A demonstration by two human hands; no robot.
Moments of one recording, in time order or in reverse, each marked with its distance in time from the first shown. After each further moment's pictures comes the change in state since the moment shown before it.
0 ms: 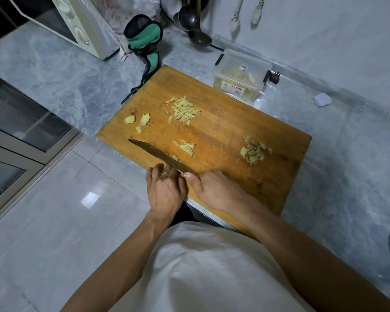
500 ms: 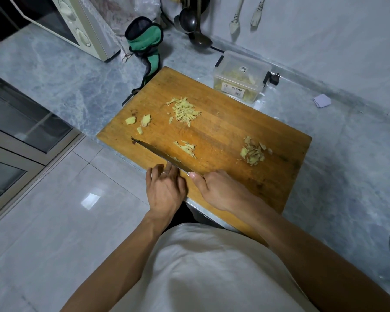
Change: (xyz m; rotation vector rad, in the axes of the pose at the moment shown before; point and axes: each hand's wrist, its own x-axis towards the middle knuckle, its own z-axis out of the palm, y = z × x) left_hand 0.002 -0.003 0.000 -0.021 0.000 -0.007; right_hand -0.001 0.008 -0.002 -0.039 -0.002 -0.041
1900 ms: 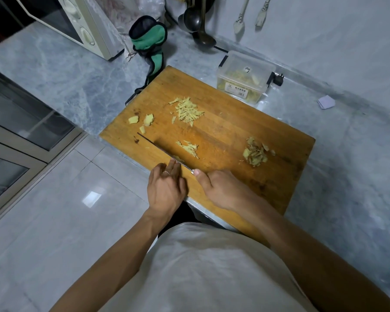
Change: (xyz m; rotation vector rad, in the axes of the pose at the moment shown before) left_hand 0.003 -0.006 -0.004 0.010 -0.109 0.018; right_hand 0.007 0.006 0.002 0.088 0.040 -0.012
